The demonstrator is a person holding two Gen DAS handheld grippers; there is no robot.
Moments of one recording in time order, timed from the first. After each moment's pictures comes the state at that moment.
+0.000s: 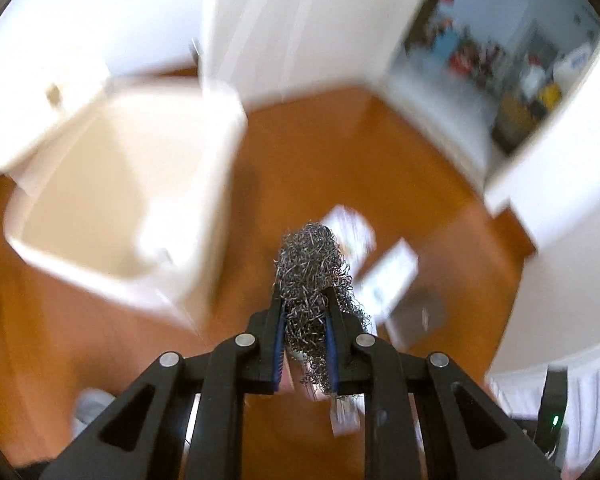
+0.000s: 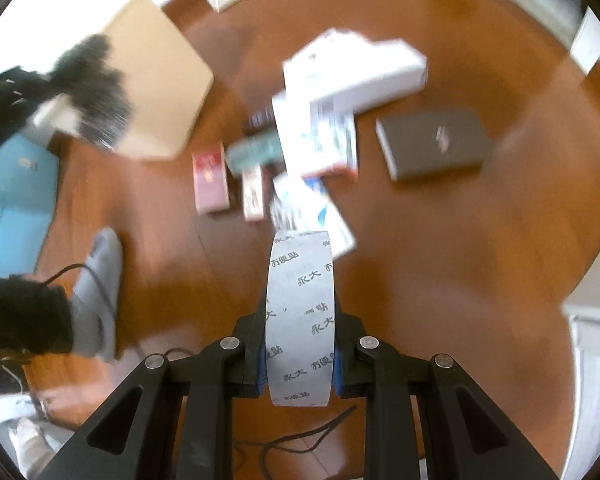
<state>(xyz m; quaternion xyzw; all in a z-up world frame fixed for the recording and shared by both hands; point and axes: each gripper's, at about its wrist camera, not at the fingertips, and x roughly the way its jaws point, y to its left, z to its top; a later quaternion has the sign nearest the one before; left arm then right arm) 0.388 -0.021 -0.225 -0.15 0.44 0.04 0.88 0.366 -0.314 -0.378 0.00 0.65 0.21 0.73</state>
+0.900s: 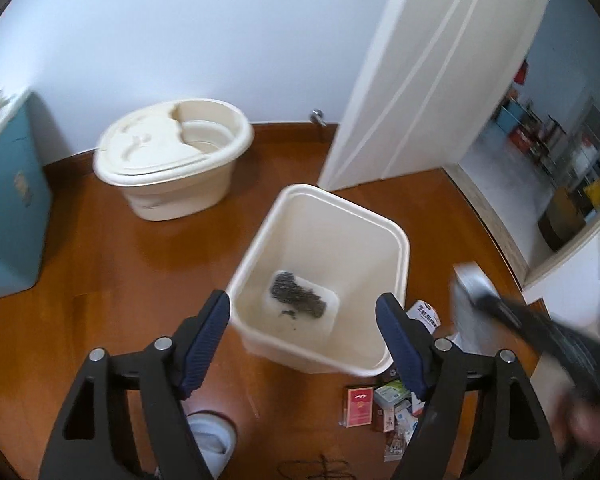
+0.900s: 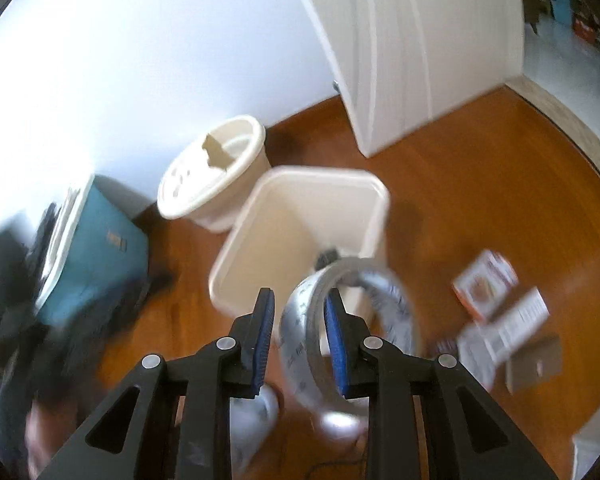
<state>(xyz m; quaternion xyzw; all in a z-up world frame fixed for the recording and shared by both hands) 0.333 0.146 -0.161 -0.20 0.40 0.16 0.88 0.470 -0.030 -0.187 0.02 0.52 0.31 0.80</state>
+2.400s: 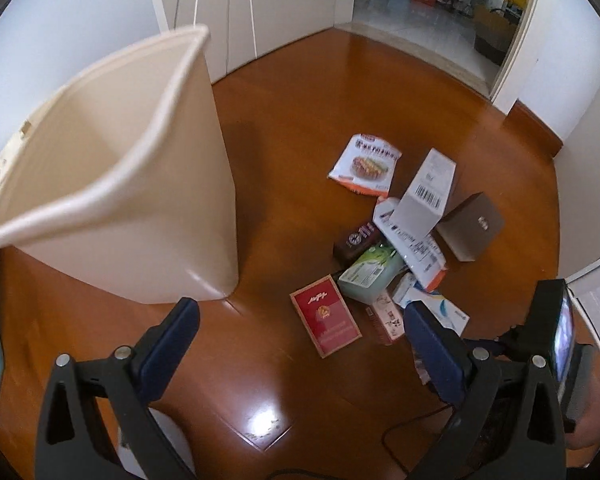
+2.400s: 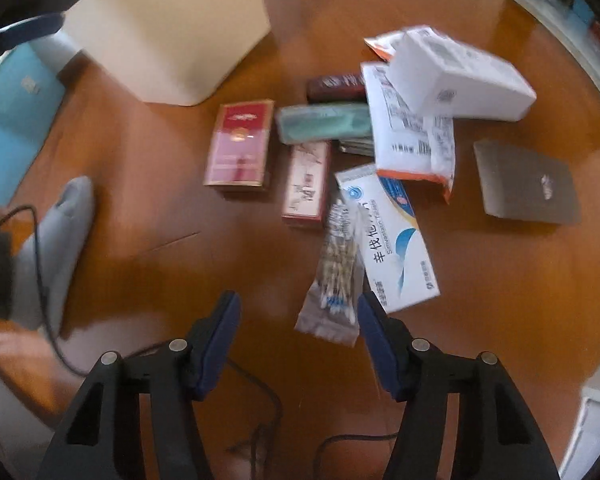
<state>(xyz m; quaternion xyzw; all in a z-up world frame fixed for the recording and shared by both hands) 0.376 -0.046 -0.358 0.01 0.52 0.00 0.86 0.354 -0.224 -0.508 -0.10 0.63 0.26 0.73</state>
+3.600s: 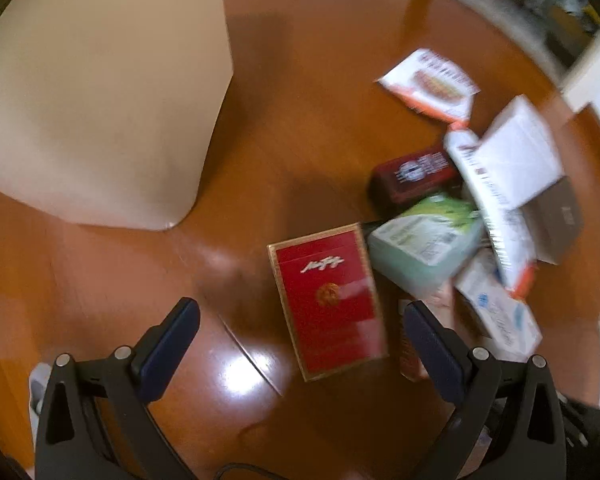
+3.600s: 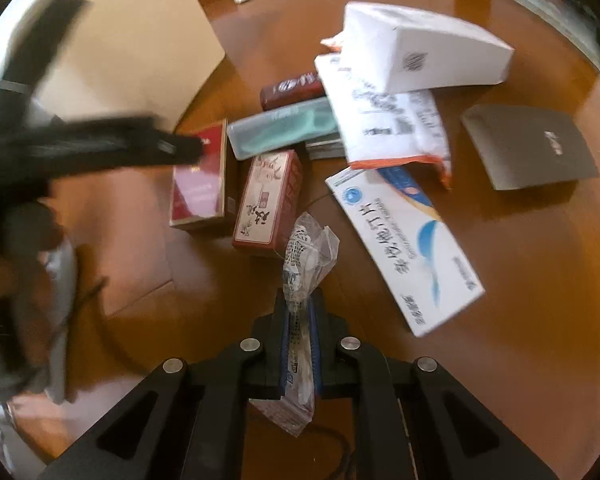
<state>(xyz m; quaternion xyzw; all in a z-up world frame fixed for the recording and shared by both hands) 0.418 -0.059 -0.505 -0.06 0.60 0.10 0.79 0.367 -0.255 -0.519 -0.01 0.59 0.23 0.77</state>
